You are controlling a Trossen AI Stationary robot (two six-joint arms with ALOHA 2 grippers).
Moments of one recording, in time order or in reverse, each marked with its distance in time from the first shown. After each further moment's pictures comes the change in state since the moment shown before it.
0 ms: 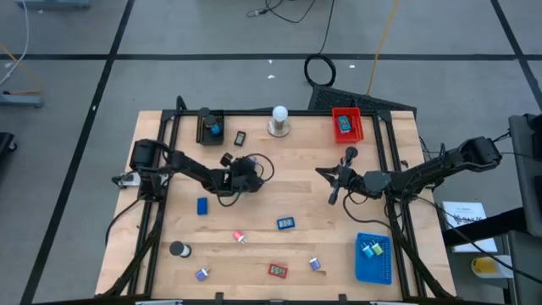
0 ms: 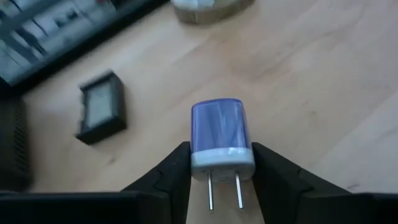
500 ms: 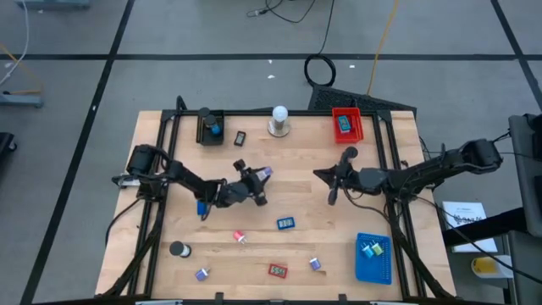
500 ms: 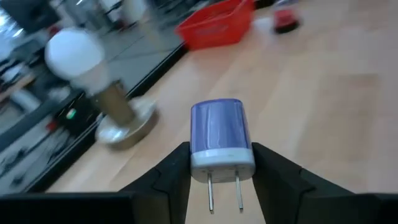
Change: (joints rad) left arm -0.139 -0.001 -0.109 0.672 0.079 0.649; right arm -0.081 0.013 0.000 -0.072 -0.162 0.311
